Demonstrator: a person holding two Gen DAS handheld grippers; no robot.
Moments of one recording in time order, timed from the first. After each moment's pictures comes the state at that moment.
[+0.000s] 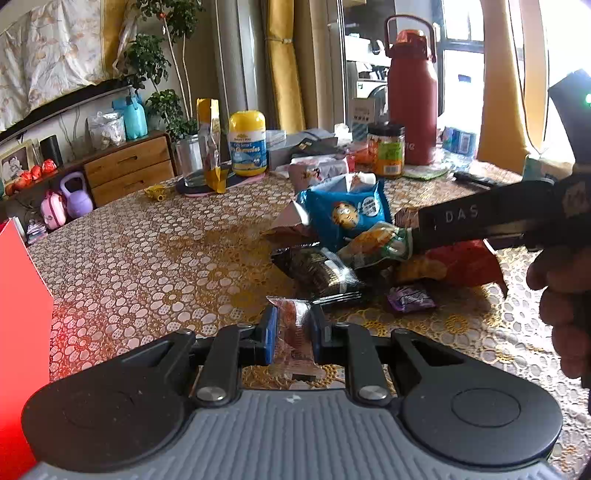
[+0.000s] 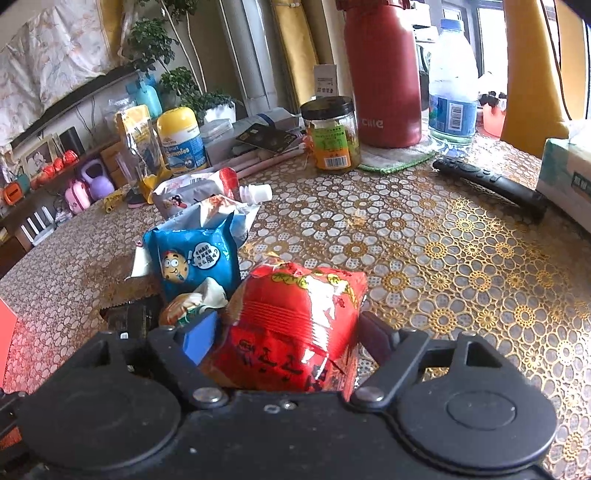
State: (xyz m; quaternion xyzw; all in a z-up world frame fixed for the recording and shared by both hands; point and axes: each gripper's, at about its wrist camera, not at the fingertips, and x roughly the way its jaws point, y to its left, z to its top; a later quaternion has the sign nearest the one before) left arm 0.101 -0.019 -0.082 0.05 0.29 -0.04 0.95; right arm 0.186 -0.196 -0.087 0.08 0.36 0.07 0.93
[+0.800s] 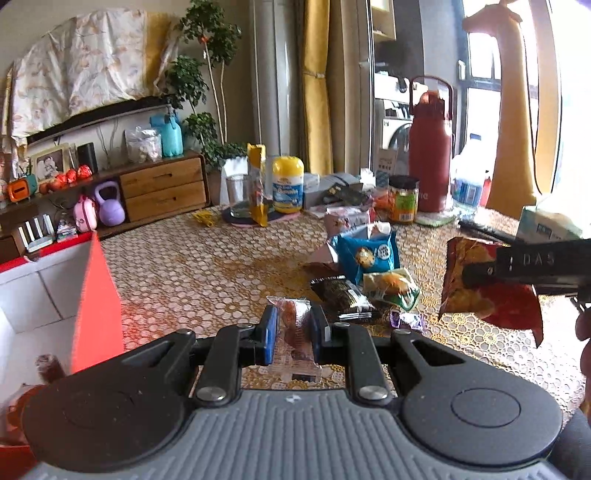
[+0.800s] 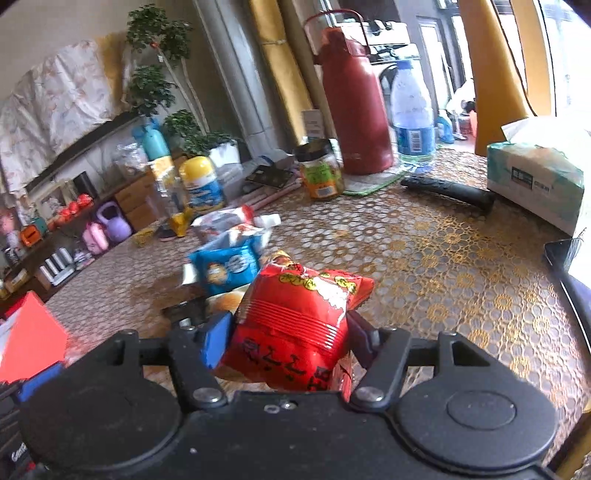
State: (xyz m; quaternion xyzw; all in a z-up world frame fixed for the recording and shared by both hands) left arm 0.027 0.008 -0.024 0.02 0.25 0.00 0.97; right arm 0.096 -0.213 -0.040 0.13 0.31 0.07 0.94
